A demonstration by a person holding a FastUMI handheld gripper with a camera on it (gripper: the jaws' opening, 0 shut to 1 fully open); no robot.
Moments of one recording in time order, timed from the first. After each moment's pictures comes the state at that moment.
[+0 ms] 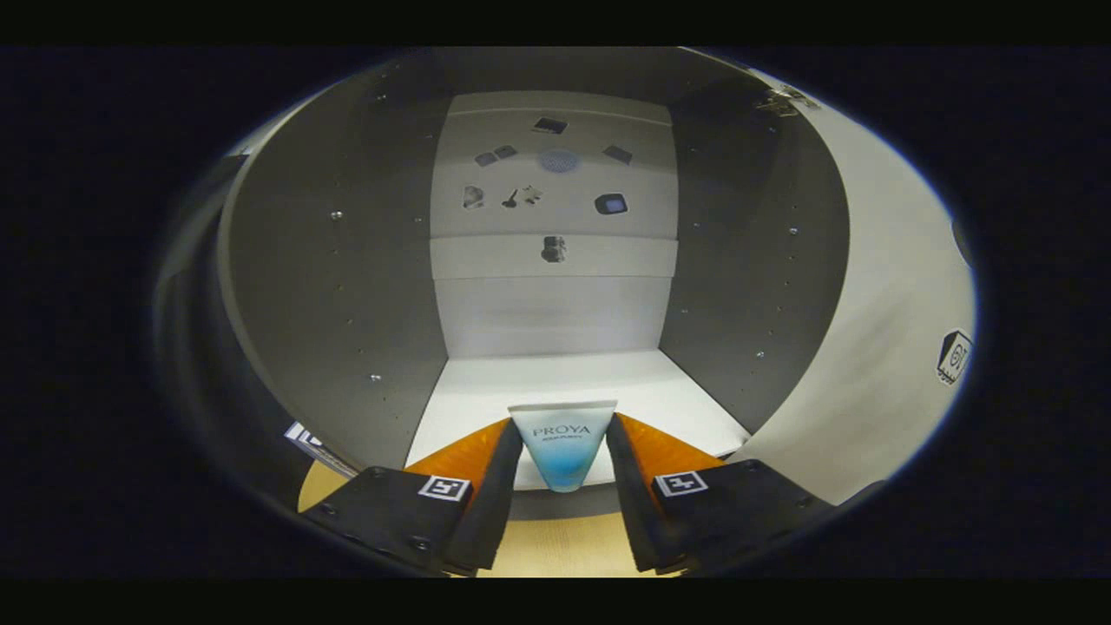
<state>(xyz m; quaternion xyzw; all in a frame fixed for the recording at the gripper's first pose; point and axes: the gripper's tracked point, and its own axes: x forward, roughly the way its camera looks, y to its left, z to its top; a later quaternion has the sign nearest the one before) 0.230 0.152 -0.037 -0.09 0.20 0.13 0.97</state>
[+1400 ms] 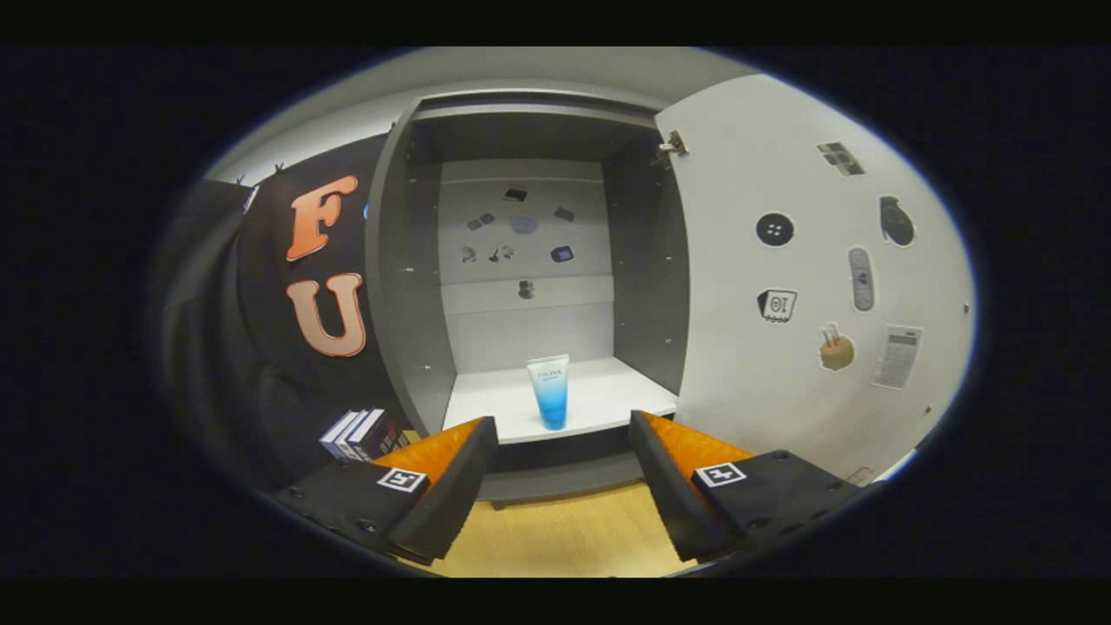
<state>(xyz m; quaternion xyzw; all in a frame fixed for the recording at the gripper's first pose) 0.051 0.097 0.006 -0.03 0.08 0.09 0.99</state>
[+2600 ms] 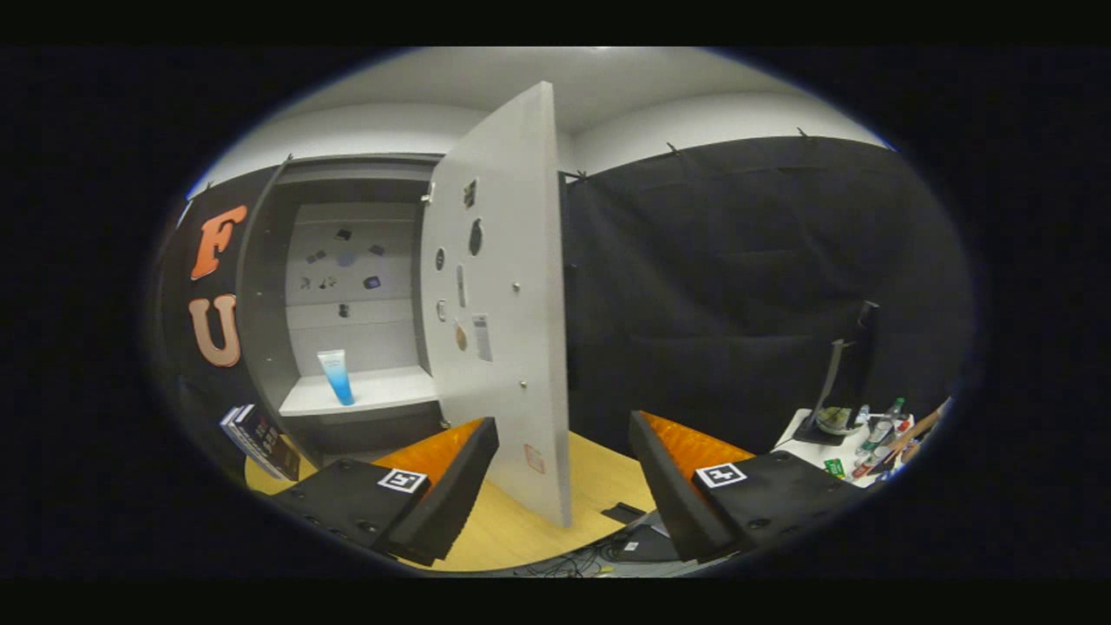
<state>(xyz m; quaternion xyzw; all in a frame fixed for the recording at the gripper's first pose) -0.095 -0.201 0.030 -0.03 0.02 -0.15 0.99</state>
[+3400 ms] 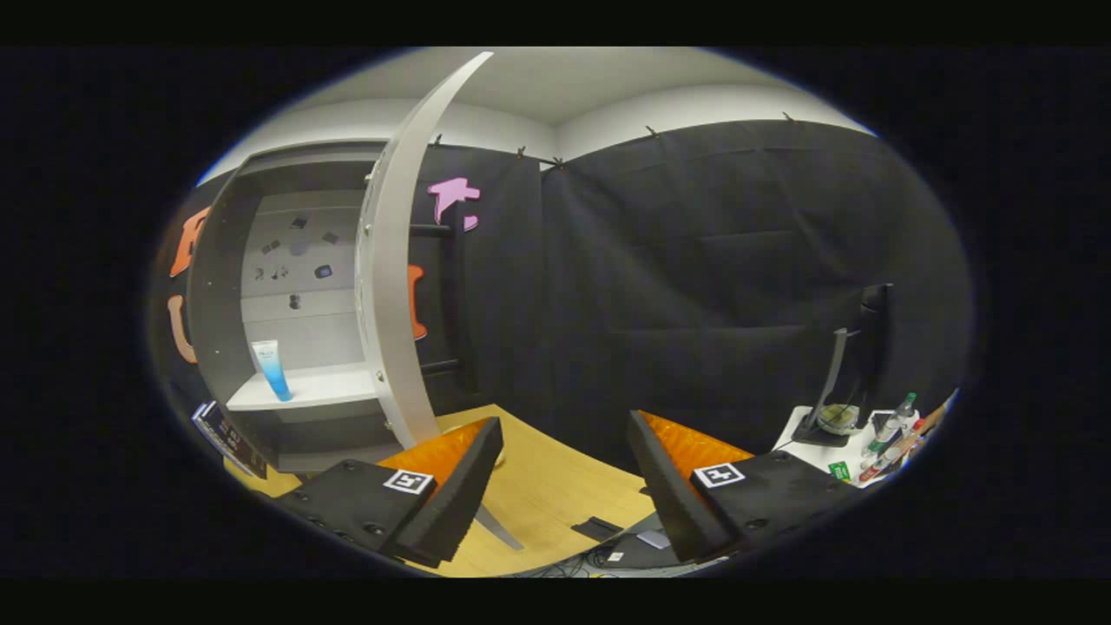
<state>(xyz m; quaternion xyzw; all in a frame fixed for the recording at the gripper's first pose) -0.034 -0.267 0.008 -0.02 0.02 -0.16 0.99</state>
